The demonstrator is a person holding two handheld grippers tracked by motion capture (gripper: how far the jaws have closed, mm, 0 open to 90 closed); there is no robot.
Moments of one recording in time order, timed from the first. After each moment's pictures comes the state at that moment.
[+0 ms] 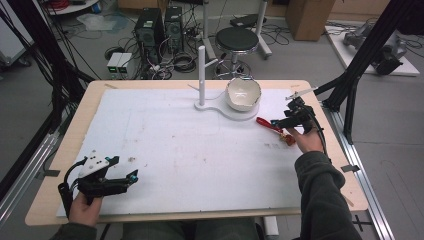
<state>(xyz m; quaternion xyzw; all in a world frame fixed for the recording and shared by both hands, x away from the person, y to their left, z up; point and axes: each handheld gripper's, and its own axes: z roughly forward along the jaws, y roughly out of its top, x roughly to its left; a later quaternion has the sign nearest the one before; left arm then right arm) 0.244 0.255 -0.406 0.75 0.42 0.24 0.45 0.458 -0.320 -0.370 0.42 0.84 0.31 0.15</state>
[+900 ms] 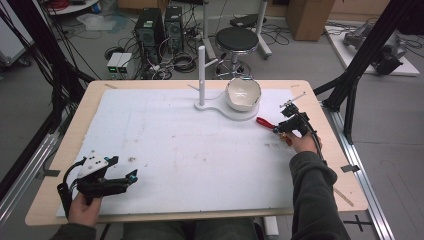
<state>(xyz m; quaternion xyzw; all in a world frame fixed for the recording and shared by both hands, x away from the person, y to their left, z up) 0.243 0.256 -0.405 0.75 0.42 0.24 0.45 0.472 -0.319 -0.408 0.44 0.86 0.22 0.12</state>
